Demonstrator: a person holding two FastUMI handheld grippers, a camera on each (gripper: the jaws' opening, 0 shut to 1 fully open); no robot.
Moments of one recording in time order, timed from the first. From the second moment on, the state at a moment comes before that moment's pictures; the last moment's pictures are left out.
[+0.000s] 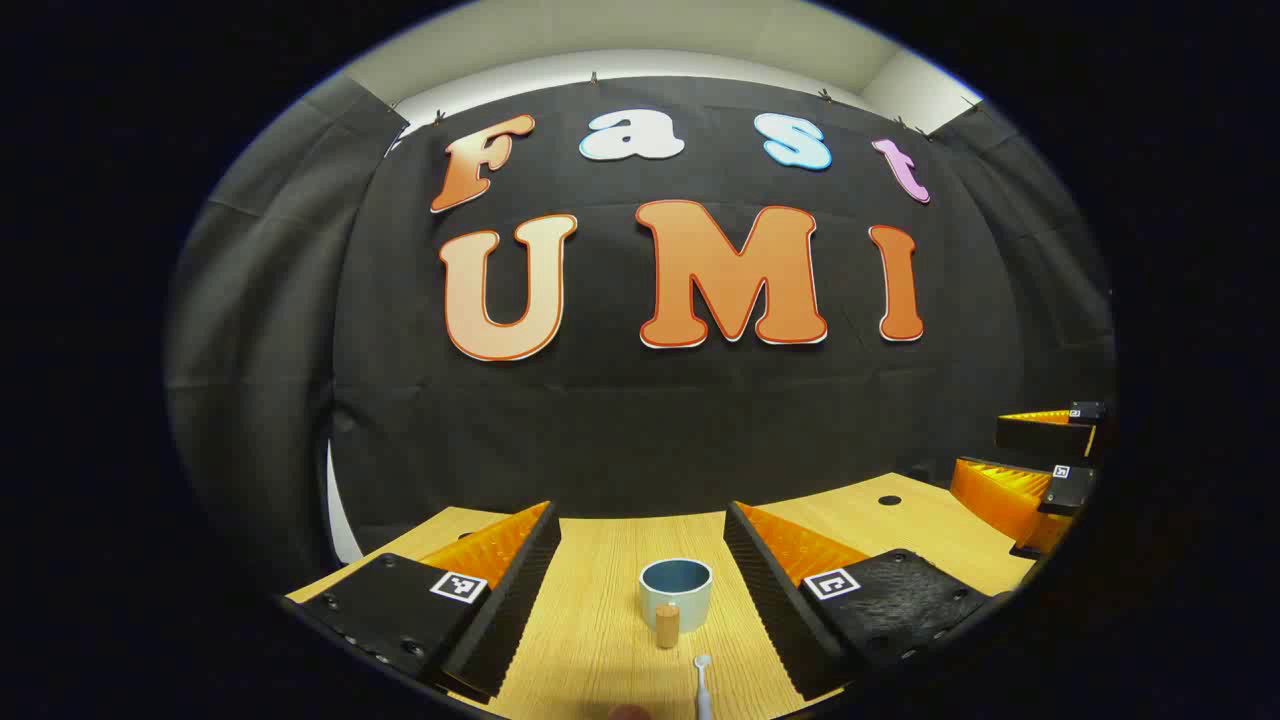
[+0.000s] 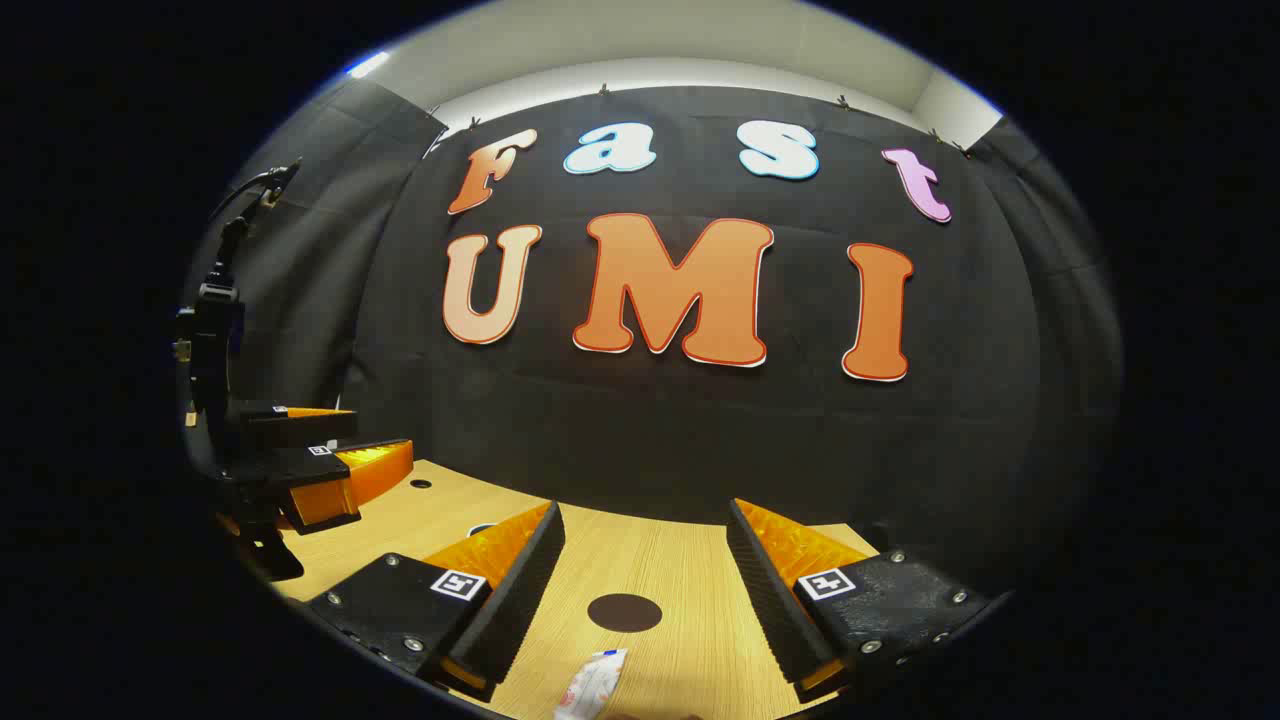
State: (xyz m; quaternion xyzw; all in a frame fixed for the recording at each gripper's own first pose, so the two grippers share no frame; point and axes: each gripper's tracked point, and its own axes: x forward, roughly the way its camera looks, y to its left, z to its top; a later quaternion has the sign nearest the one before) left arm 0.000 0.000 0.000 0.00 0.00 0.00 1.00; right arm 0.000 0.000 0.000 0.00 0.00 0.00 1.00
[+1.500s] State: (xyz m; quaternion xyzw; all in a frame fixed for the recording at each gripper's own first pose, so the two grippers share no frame) left arm 0.017 -0.016 -0.050 -0.01 0.08 -0.02 1.00; right arm 0.013 0.020 -0.070 -0.01 0.09 0.03 1.00
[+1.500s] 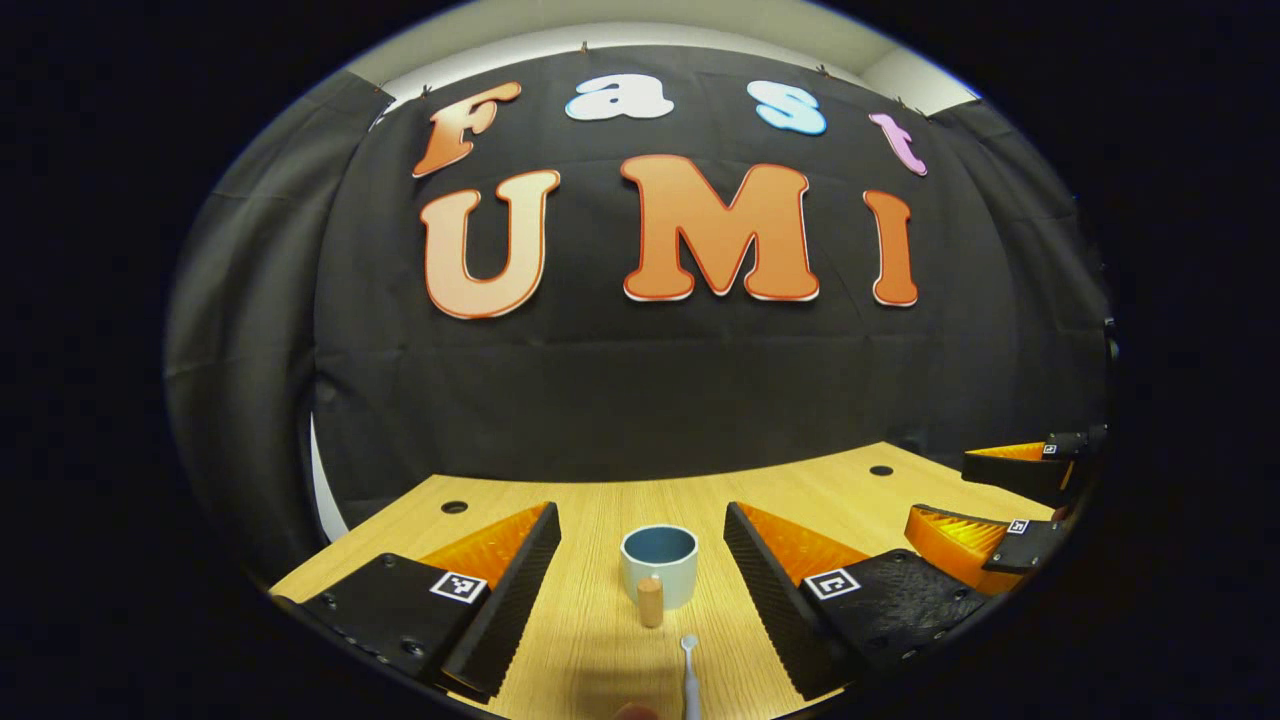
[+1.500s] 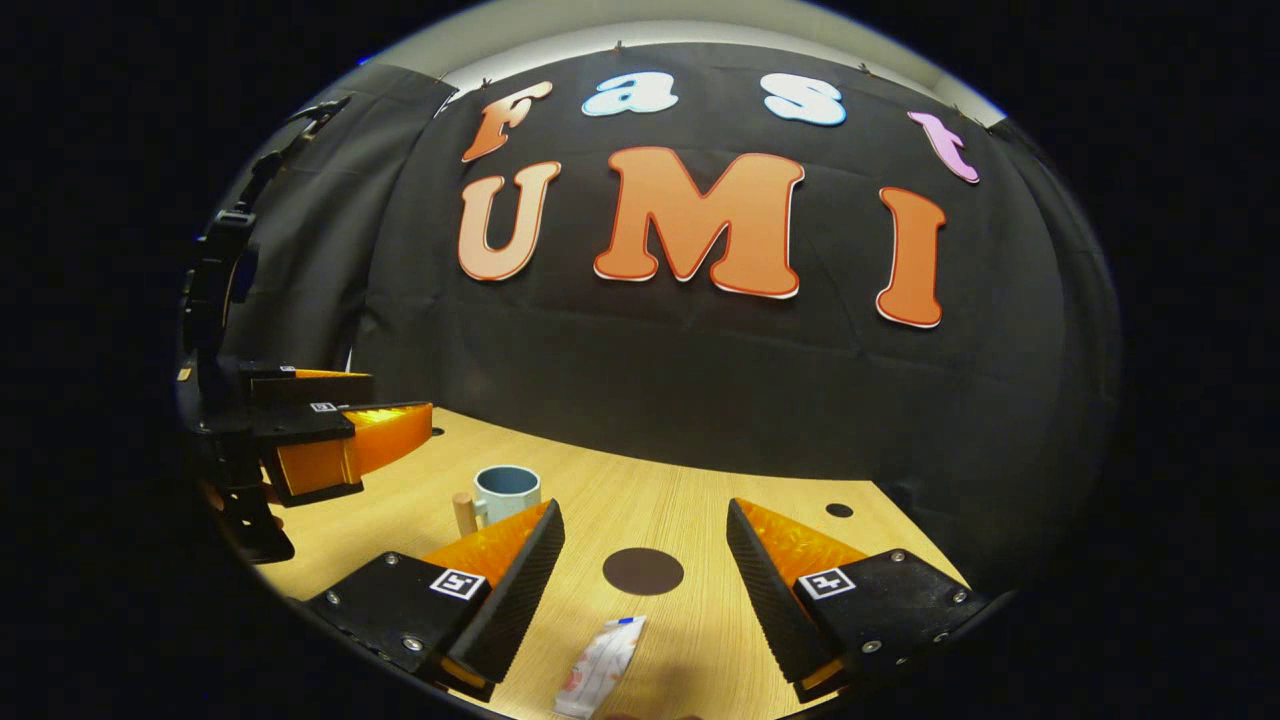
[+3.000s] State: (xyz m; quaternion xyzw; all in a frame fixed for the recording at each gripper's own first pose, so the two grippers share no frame) left arm -0.012 -0.063 -0.251 -0.01 0.38 -0.07 0.92; right arm -0.025 0.056 -0.248 0.01 0.36 0.09 0.93
